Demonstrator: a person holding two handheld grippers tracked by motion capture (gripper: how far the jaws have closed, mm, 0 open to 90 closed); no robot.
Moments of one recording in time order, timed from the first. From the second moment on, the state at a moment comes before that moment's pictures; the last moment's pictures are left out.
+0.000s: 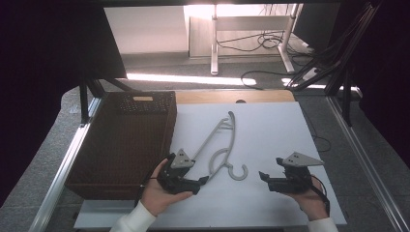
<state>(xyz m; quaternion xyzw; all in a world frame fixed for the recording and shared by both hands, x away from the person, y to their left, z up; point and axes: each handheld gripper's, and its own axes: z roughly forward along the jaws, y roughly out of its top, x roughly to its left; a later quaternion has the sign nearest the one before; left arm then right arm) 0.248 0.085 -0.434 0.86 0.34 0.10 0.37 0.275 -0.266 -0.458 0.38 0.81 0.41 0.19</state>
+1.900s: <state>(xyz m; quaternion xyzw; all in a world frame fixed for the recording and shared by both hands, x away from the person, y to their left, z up) 0.296 0.032 -0.505 0.90 0.38 0.05 0.22 0.278 -0.263 -0.469 0.38 0.82 0.39 0.18</state>
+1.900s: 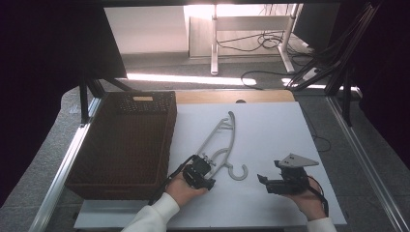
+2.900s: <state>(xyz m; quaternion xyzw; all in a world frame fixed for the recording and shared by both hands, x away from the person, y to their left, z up) 0.299 0.023 -0.508 0.90 0.38 0.03 0.19 0.278 -0.263 -0.468 0.38 0.82 0.39 0.18</state>
